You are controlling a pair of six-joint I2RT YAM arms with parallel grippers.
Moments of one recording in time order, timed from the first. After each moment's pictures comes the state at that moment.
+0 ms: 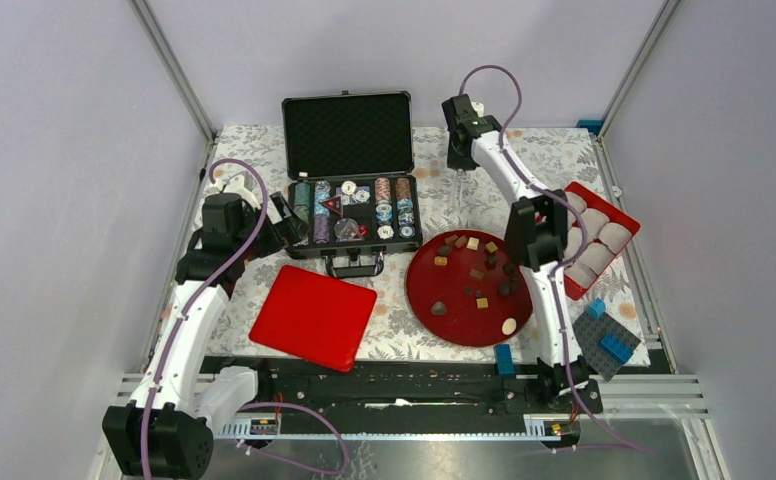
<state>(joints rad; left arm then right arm) -0.06 0.95 0.86 -0.54 0.19 -0.48 0.35 2.39 2.28 -0.90 0.29 0.38</state>
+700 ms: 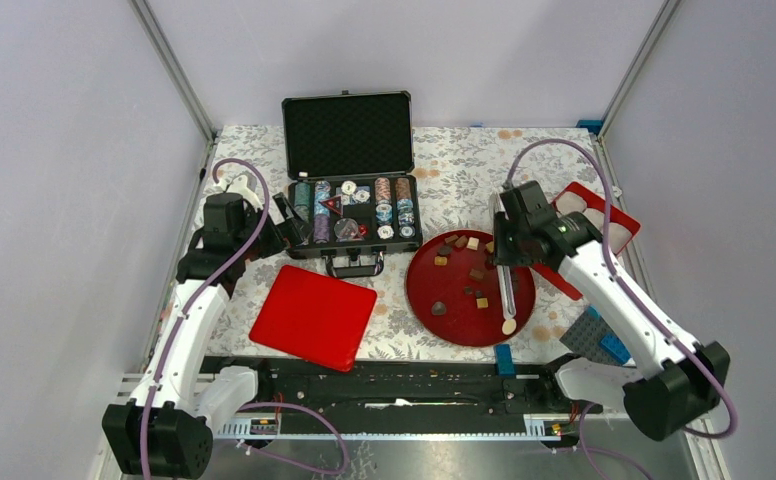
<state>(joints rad) -0.06 0.95 0.86 -0.54 0.22 -0.48 0.46 1.18 1.11 -0.97 0.14 0.44</state>
